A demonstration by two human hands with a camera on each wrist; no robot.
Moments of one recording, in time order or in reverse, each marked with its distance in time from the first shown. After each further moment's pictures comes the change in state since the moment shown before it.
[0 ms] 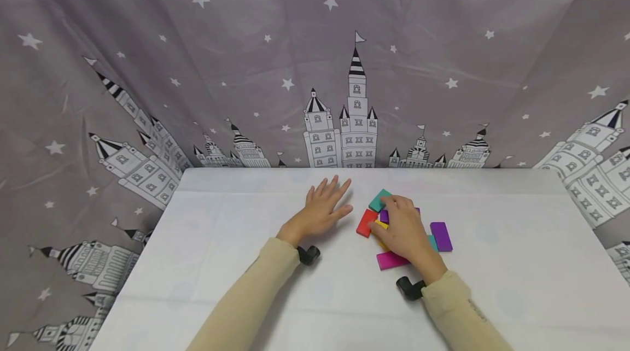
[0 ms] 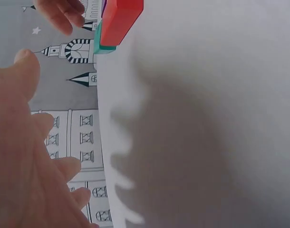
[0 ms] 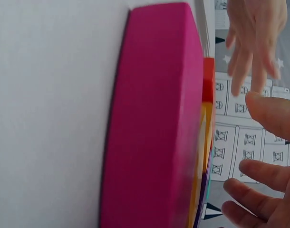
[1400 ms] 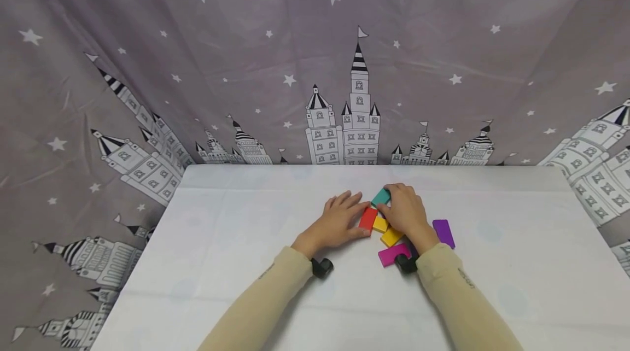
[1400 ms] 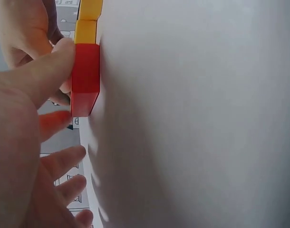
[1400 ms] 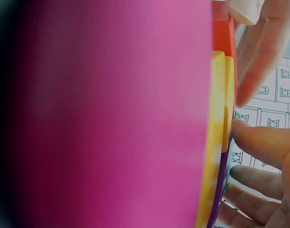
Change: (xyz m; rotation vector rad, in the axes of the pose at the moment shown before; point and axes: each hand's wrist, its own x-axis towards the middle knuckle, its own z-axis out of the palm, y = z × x) left_hand -0.004 0.029 0.026 0.109 -0.036 0.094; right_hand 0.039 0.011 -0.001 -0.060 -0.072 0.111
